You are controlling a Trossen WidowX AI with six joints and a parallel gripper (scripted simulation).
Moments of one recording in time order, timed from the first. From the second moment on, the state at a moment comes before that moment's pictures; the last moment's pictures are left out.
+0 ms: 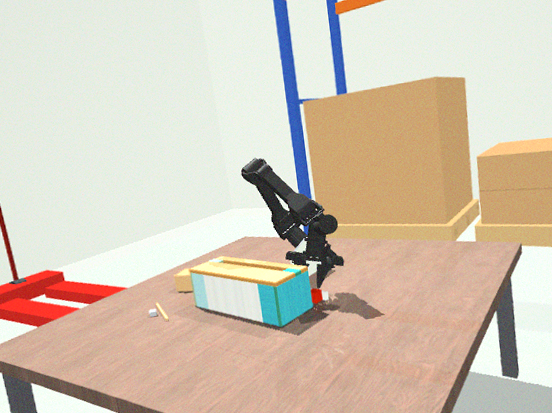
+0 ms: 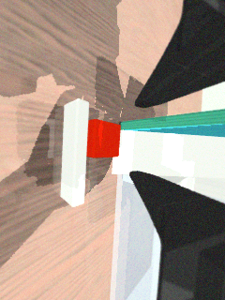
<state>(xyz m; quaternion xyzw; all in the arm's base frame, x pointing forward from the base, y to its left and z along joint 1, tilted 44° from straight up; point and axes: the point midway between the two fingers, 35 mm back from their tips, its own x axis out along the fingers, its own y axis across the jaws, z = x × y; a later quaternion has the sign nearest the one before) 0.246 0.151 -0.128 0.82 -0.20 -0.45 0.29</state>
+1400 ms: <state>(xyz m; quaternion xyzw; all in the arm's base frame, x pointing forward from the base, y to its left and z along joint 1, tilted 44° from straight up) 0.248 0.125 -0.154 0.82 -0.20 -0.45 0.29</state>
